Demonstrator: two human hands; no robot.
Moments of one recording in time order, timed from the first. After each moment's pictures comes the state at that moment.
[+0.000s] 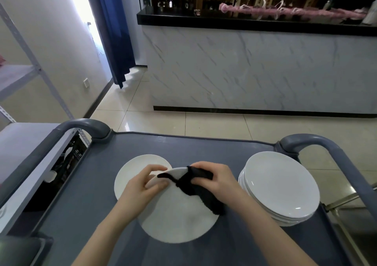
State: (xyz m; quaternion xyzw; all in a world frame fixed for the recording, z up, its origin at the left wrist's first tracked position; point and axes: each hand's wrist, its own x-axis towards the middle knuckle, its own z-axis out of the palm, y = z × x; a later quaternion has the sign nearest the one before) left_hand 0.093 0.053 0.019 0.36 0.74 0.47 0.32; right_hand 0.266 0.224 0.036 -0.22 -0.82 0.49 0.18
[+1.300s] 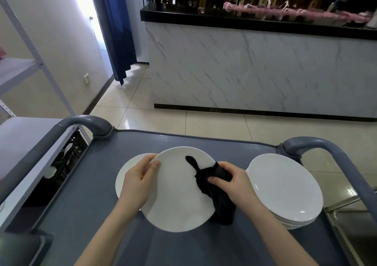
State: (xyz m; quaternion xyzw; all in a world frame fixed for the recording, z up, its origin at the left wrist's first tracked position) left_hand 0.090 0.067 0.025 0.33 0.74 0.55 0.20; right_hand 0.282 0.233 0.025 -0.36 -0.75 0.51 0.22
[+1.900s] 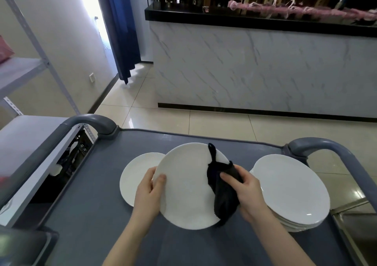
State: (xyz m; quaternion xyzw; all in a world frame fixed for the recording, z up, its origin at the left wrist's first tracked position) left_hand 0.115 0.060 -0.003 0.21 0.70 0.61 0.30; right_hand 0.288 0.227 0.010 -0.39 -0.54 0.68 0.31
